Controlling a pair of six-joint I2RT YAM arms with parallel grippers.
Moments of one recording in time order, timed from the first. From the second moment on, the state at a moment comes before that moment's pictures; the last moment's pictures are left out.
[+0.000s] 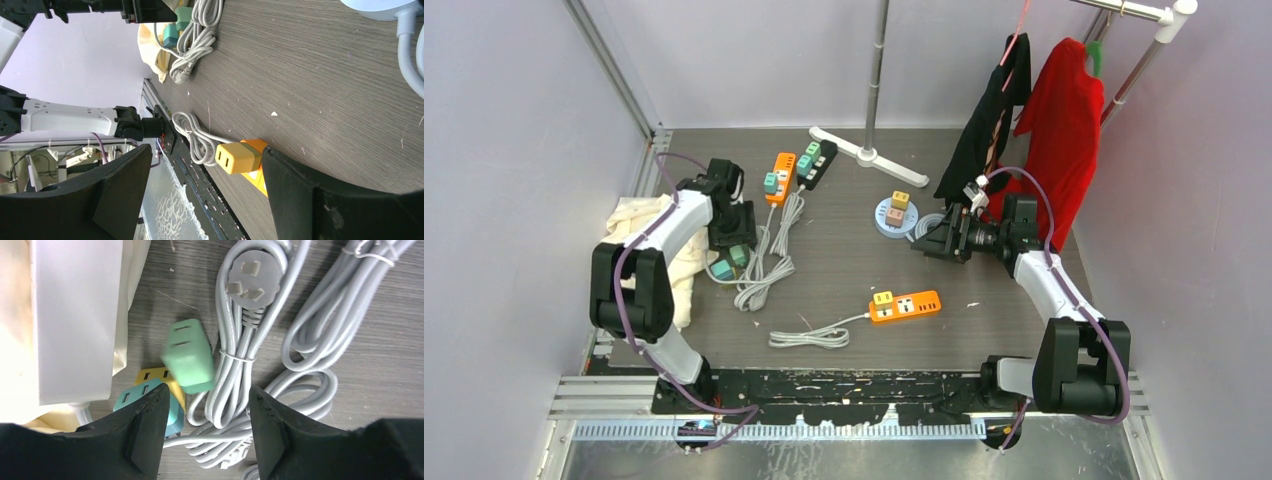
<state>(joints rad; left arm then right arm) -0.17 1.67 1.23 -0.82 -0.05 -0.32 -0.07 1.25 0.72 -0.21 -1.08 0.41</state>
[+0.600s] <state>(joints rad) -0.18 1.25 1.07 -0.56 0.44 -0.32 -0.07 1.25 0.83 -0.55 -1.09 -0.01</state>
